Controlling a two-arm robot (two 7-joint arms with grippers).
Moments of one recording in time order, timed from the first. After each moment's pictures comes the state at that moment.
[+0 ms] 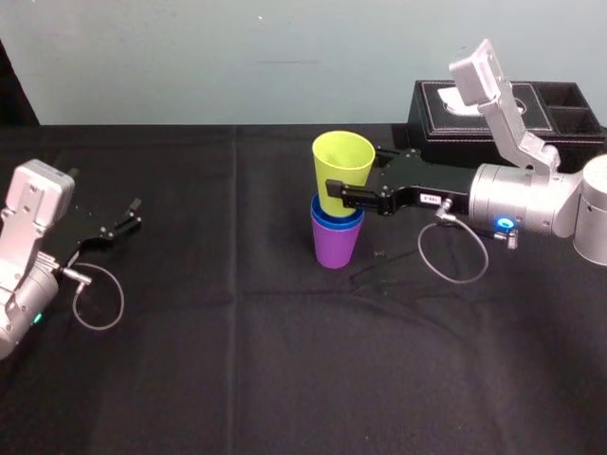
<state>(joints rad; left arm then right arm) -0.20 0.60 0.45 -1.41 -0.25 -0.12 0.03 0.59 0.55 -0.61 -1.33 0.56 0.21 0.68</state>
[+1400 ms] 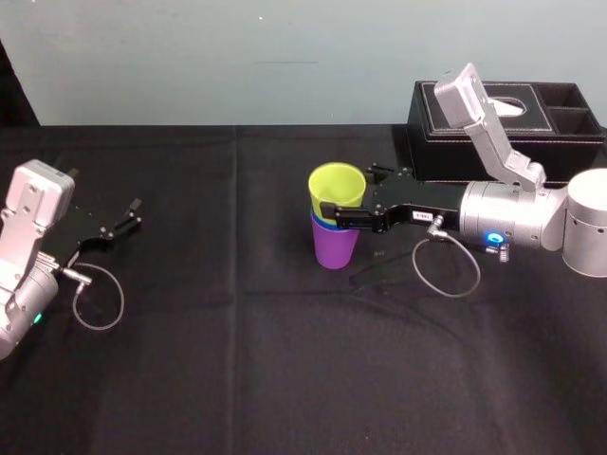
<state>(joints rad) -0.20 0.60 0.45 -1.41 -0.25 -0.12 0.03 0.60 0.53 -0.63 -1.27 0.53 0.19 0.70</state>
